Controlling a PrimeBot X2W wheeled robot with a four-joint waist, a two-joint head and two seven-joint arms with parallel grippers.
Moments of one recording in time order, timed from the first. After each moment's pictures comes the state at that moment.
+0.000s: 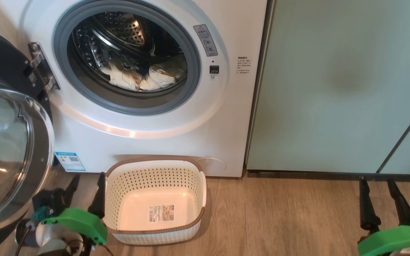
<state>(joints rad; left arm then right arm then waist) -0.11 0.12 0.11 0.47 -0.21 -0.13 -0.26 0.00 -0.09 0.03 0.25 0.25 0.13 -0.25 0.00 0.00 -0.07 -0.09</state>
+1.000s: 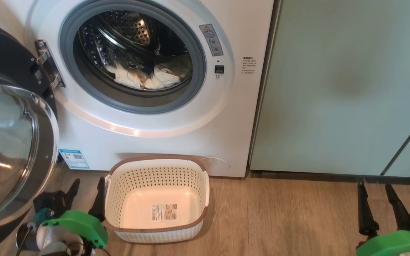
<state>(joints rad) -0.11 0.15 0.07 0.50 -0.28 -0.13 -0.26 0.02 -0.08 0.03 0.25 0.25 0.13 -0.25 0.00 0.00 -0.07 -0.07</state>
